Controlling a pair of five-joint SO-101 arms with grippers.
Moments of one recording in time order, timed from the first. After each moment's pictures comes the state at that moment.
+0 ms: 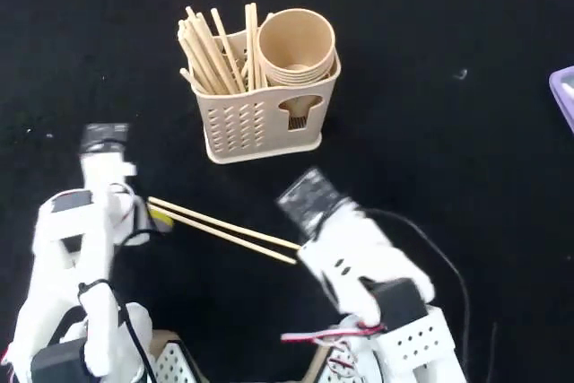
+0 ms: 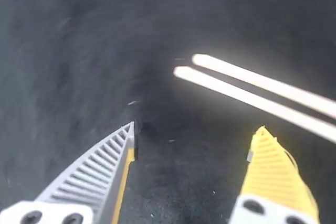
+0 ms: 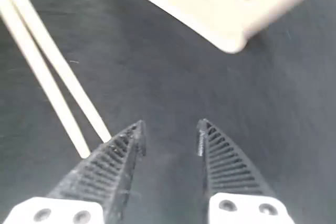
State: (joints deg) left arm -21.2 -31.2 62.6 49.8 -15.2; right arm -20.7 -88.7 81.9 64.3 22.5
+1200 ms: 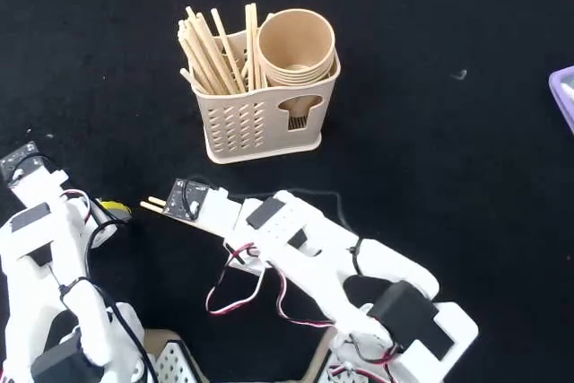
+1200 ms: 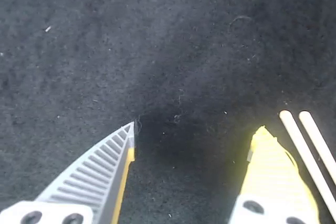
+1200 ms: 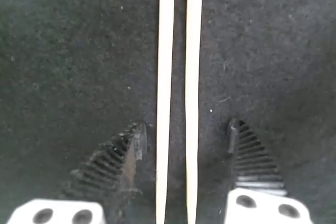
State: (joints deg) left arm -36.9 -31.2 62.6 49.8 2.8; right arm -44.1 -6.1 50.8 44.4 26.4
